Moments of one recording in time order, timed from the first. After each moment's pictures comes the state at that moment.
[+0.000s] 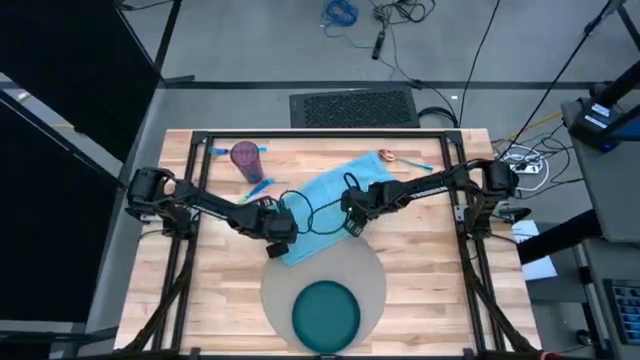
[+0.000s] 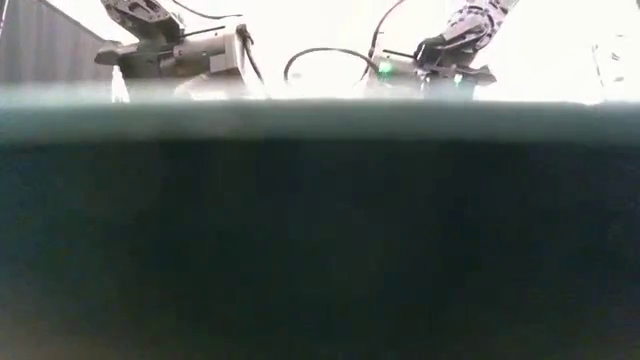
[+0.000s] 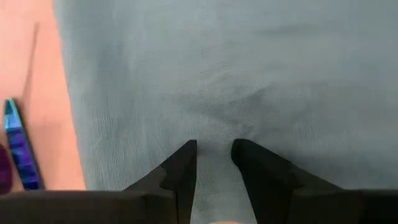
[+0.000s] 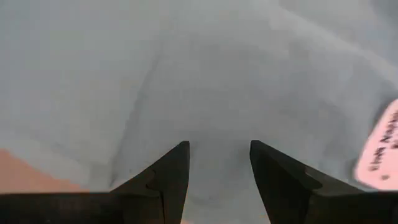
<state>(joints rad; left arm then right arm) -0.15 1.70 0.86 -0.56 -0.32 -0.39 -0.10 1.79 1.02 -0.51 0.18 0.54</state>
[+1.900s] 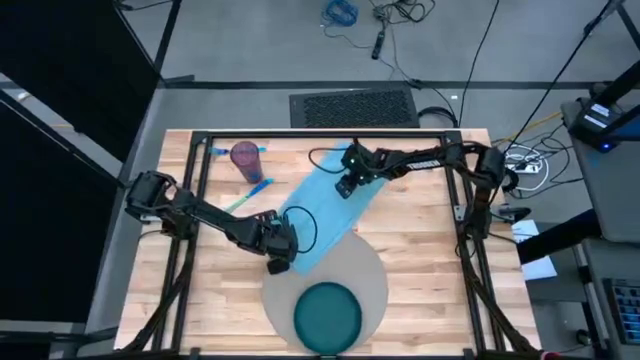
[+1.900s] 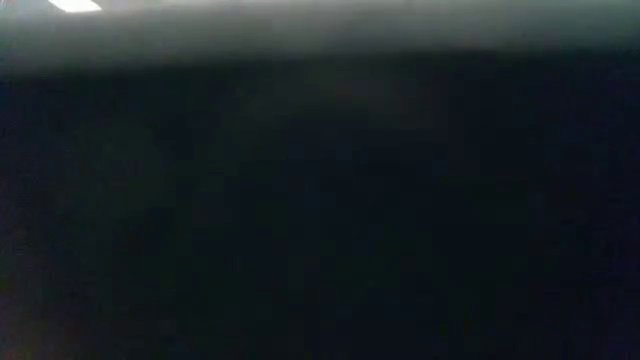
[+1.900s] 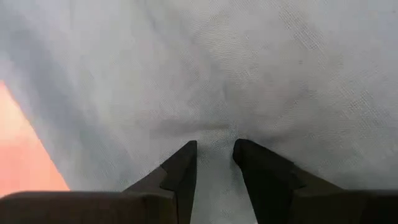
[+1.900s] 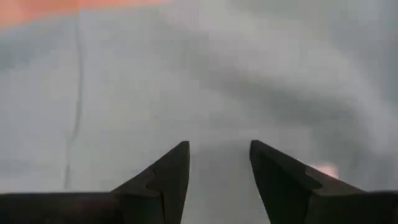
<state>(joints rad) -0.27 1.70 0.90 -0.56 -0.35 -0.43 -0.43 1.85 1.04 -0.12 -0.02 0.33</state>
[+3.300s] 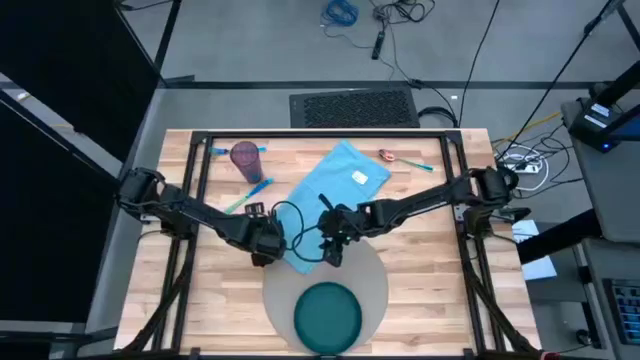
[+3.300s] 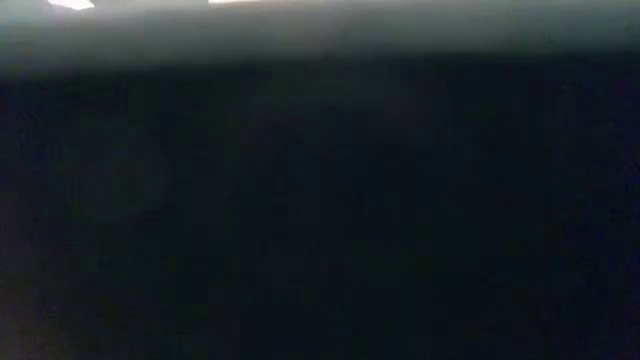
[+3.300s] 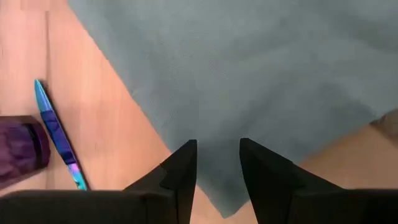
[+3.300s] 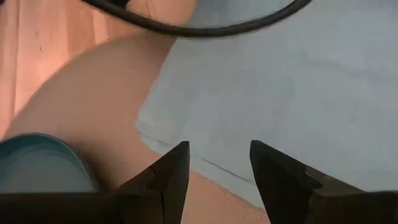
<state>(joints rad) -0.27 1.60 0.82 -0.72 -0.42 -0.36 0.11 1.86 1.19 -0.21 0.00 0.45</state>
